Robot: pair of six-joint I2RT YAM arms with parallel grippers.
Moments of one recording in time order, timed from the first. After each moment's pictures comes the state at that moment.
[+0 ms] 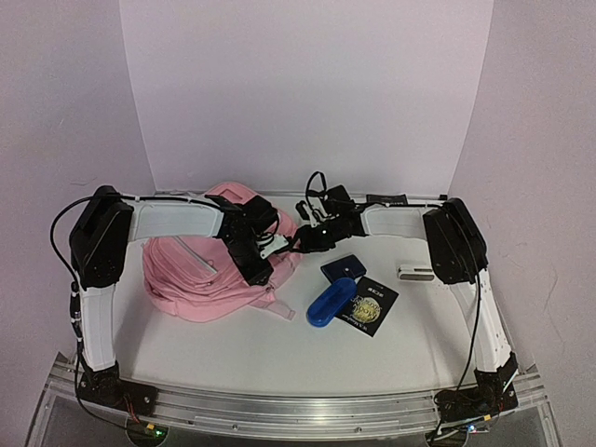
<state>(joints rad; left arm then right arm) -0.78 2.02 1.51 -0.73 -0.01 0.23 0.63 2.41 1.87 -0.30 -0.40 0.25</state>
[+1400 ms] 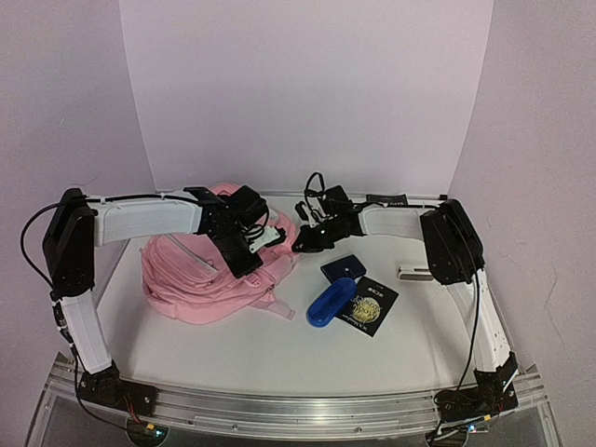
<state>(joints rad) -0.81 1.84 1.44 -0.79 -0.07 0.24 0.62 2.44 1.91 -0.32 -0.39 0.26</state>
